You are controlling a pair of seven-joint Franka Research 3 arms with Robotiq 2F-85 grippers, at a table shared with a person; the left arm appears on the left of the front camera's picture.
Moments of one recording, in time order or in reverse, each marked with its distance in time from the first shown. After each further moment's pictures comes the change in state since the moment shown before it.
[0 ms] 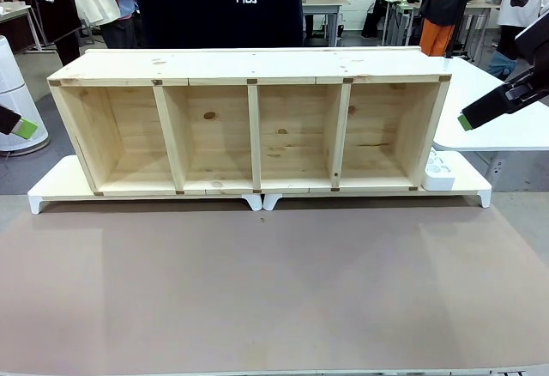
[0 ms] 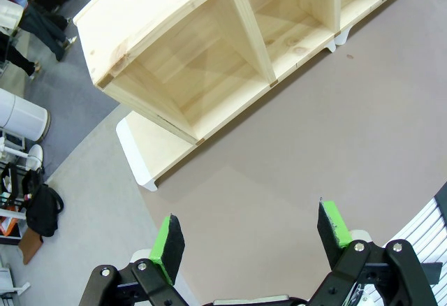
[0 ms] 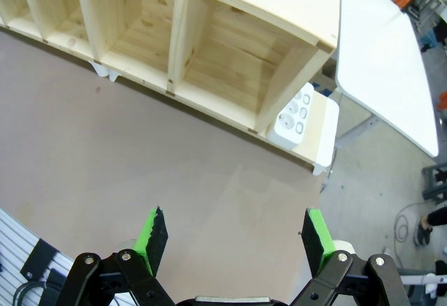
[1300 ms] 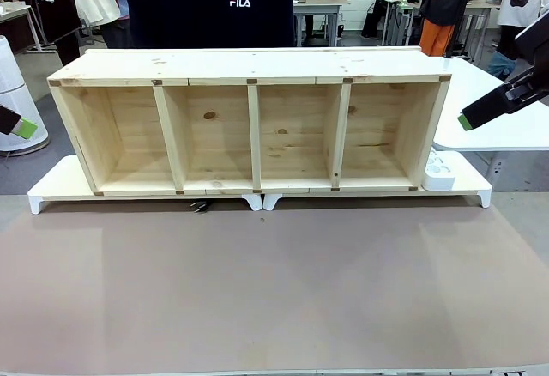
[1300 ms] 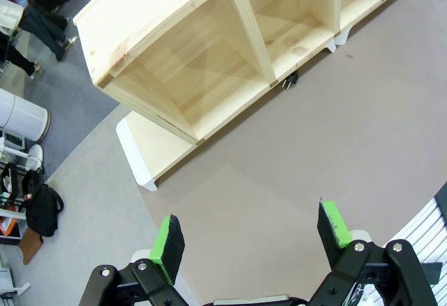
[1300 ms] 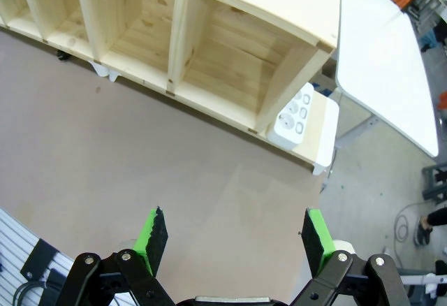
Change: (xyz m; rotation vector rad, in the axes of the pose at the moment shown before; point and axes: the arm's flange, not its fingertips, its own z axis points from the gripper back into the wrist) left arm 0.000 0.000 0.000 0.000 0.000 0.000; right arm 0.000 0.000 0.000 0.000 0.000 0.000
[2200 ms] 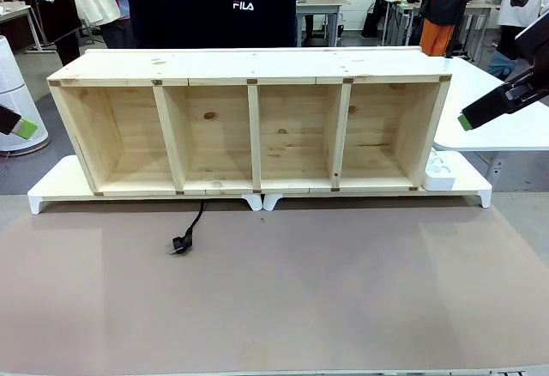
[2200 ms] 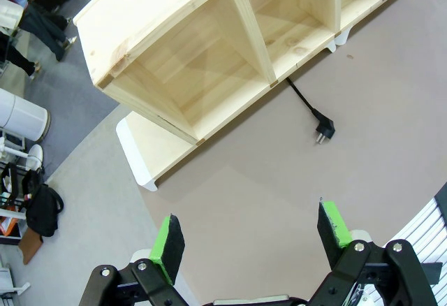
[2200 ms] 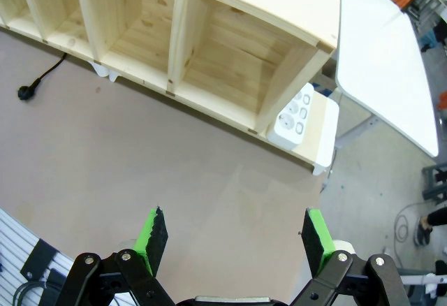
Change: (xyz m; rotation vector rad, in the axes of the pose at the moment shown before) left arm 0.000 0.000 0.000 0.000 0.000 0.000; right arm 0.000 0.000 0.000 0.000 0.000 0.000
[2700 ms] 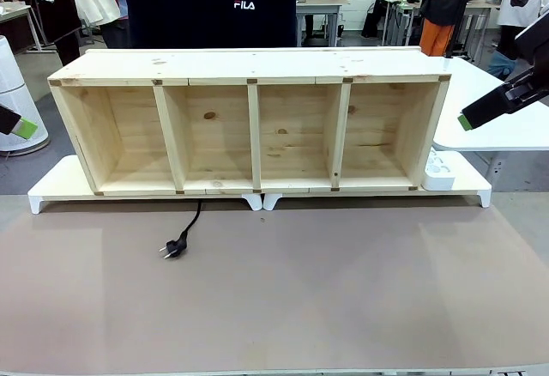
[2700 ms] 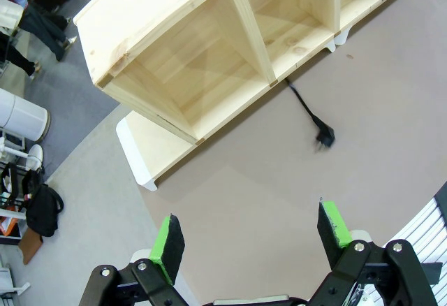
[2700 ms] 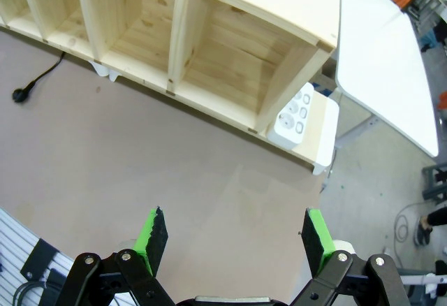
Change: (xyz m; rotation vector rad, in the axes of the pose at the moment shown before) left arm 0.000 0.000 0.000 0.000 0.000 0.000; right arm 0.000 0.000 0.000 0.000 0.000 0.000
